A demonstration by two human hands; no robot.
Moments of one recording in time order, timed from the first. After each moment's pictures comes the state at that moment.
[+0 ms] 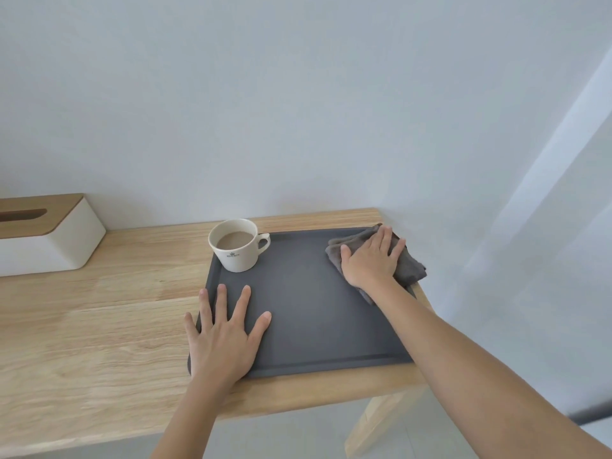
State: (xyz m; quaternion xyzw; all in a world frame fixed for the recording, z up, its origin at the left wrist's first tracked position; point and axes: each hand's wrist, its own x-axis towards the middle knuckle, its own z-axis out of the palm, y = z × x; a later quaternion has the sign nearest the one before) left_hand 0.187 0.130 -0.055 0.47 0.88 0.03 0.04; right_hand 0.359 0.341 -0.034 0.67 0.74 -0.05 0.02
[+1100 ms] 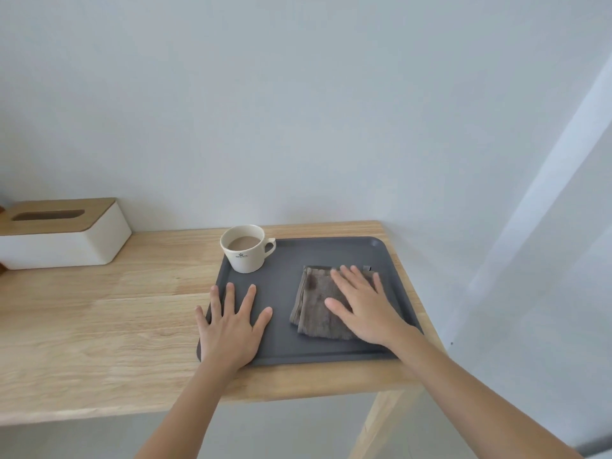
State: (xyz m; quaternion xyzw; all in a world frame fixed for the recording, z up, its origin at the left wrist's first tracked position) left_hand 0.189 0.131 -0.053 0.47 0.88 0.05 0.05; right_hand 0.407 0.265 -0.032 0.40 0.90 -0.14 -0.07
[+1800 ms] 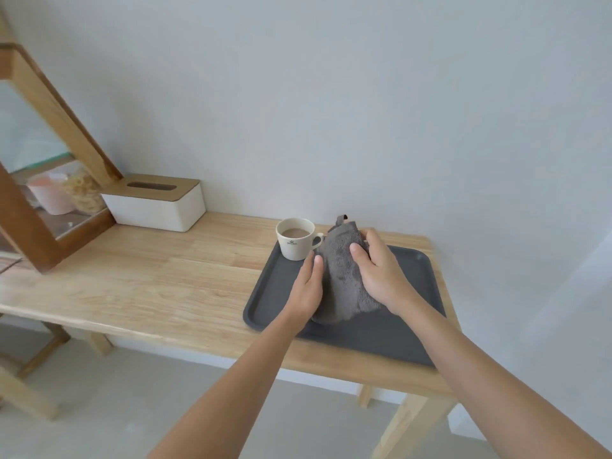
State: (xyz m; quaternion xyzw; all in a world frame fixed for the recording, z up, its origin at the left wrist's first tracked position) left_hand 0.247 0.152 -0.002 0.35 0.67 0.57 0.32; right_hand 0.364 0.229 0.059 0.29 0.80 -0.42 -0.31
